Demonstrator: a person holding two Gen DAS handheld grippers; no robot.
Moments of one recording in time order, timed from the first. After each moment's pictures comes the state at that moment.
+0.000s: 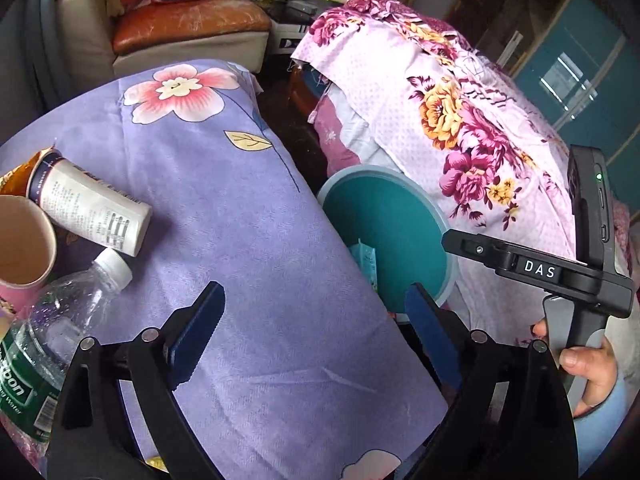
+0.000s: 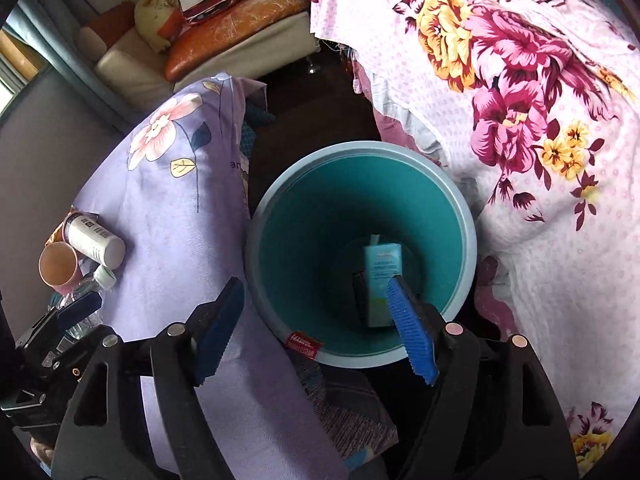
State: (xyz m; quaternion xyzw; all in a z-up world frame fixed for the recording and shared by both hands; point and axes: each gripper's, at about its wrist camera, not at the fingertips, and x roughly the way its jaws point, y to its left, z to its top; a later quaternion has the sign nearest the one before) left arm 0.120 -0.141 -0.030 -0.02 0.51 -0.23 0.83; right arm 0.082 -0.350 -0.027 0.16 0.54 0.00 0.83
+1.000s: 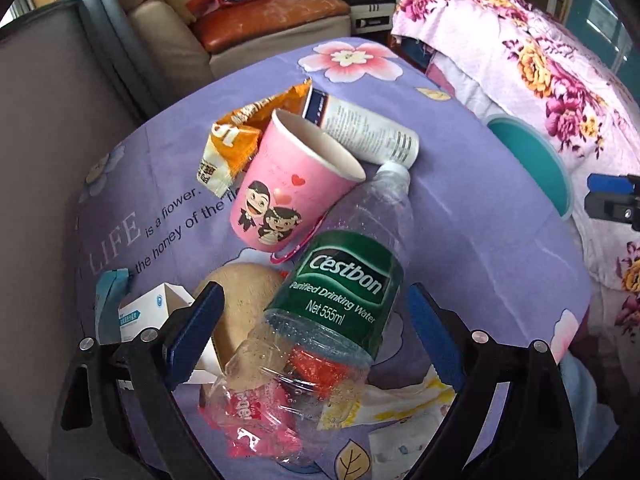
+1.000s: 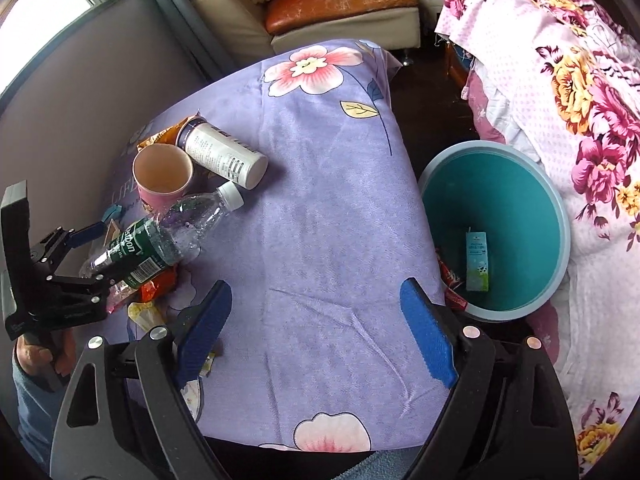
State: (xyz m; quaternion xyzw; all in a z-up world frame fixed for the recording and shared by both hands) left arm 0.096 0.032 -0.030 0.13 0.53 -0.11 0.83; right arm 0.056 -0.204 0.009 0.10 0.55 0.12 0.82
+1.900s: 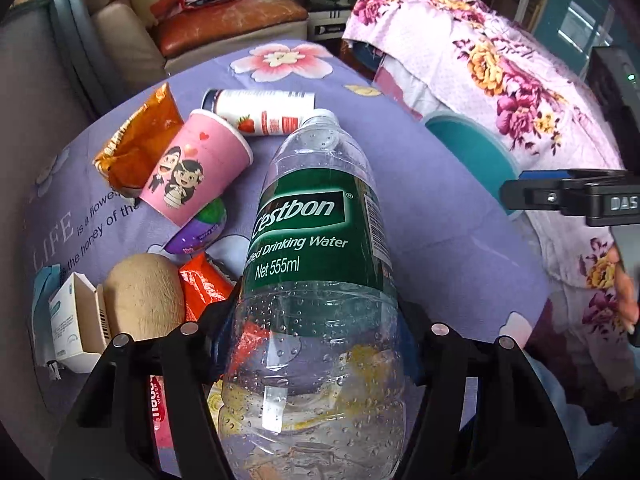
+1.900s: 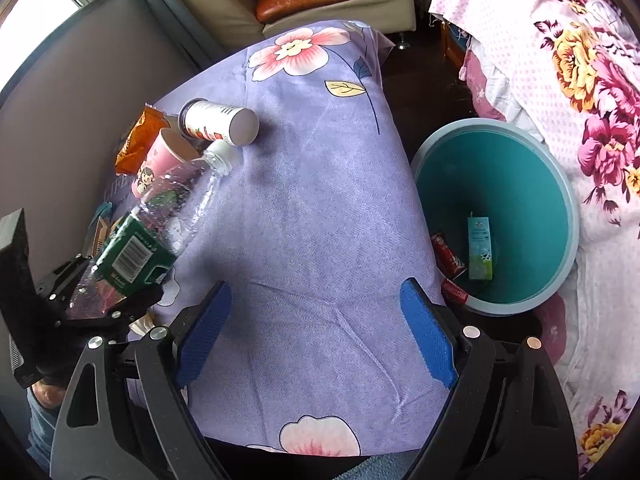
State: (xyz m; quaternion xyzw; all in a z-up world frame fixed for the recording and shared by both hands) left arm 0.066 -0.012 -0.028 0.08 0.51 -0.18 0.84; right arm 0.065 -0.216 -0.011 0.11 0.57 0.12 0.81
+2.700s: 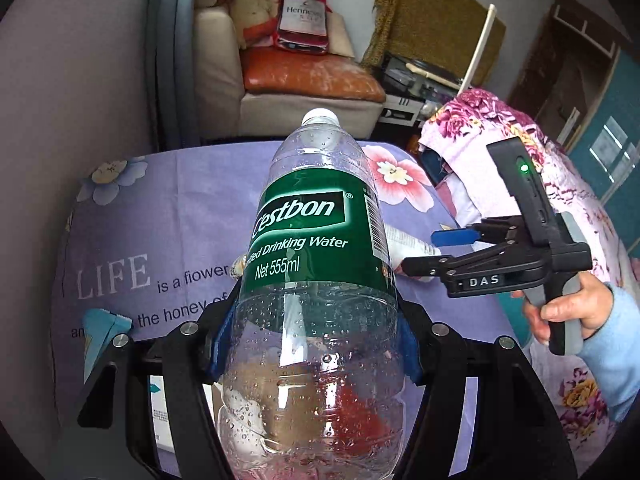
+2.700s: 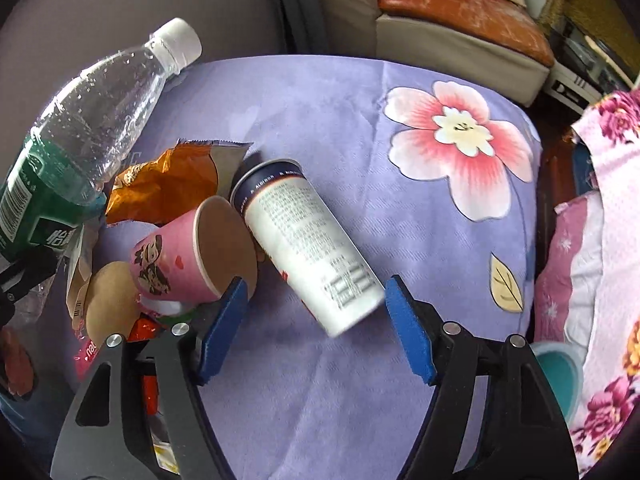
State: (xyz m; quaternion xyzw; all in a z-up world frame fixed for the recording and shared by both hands) left arm 0.153 0.100 0.016 -0.06 0.44 -0.10 0.89; right arm 0.234 -0.057 -0.027 -0.09 0.57 0.26 0.77
